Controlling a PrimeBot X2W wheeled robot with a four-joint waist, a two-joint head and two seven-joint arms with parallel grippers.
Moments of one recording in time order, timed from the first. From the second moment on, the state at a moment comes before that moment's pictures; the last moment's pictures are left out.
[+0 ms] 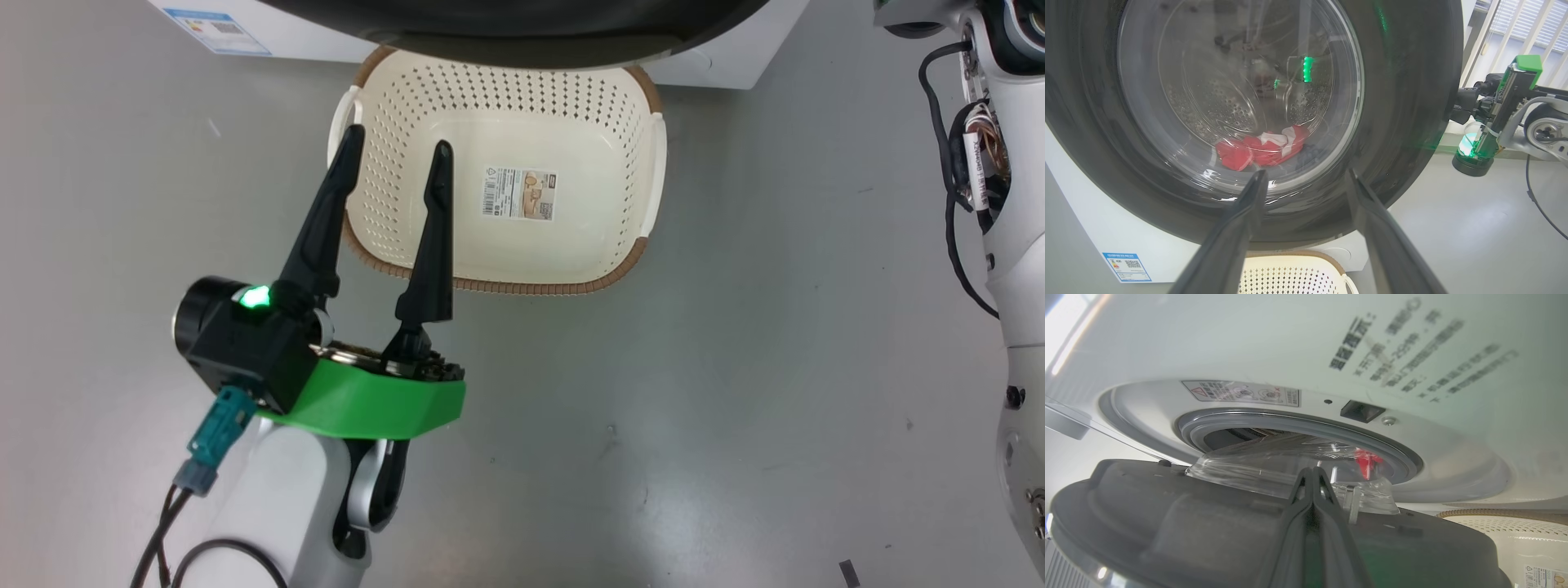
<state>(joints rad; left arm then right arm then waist) -0.54 0.04 -0.33 0.05 -0.31 0.11 -0.26 -1.23 -0.11 0.05 0.73 1.47 0.12 0.52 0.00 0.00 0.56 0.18</state>
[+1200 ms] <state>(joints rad) -0.44 0.08 -0.33 0.07 -0.33 0.14 -0.25 -0.91 -0.08 0.12 0.66 1.54 0.12 0.61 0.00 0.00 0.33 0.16</state>
